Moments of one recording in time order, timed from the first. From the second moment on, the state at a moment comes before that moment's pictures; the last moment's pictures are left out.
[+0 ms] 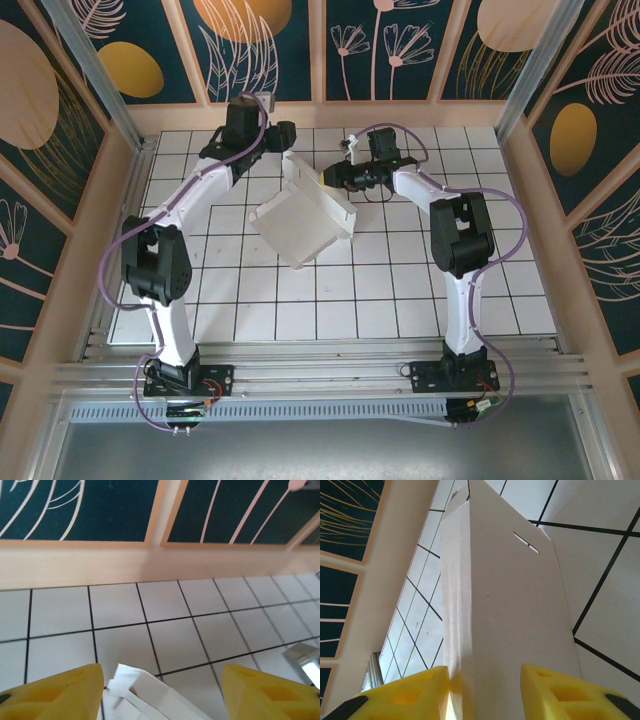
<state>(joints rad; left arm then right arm) -0.34 1.95 1.75 -0.27 0.09 -0.25 0.35 2.15 1.65 -0.27 -0.84 0.36</state>
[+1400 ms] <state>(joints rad) -0.30 2.26 1.91 -0.39 0.55 -0.18 0.35 2.15 1.65 -0.28 -0.84 0.36</state>
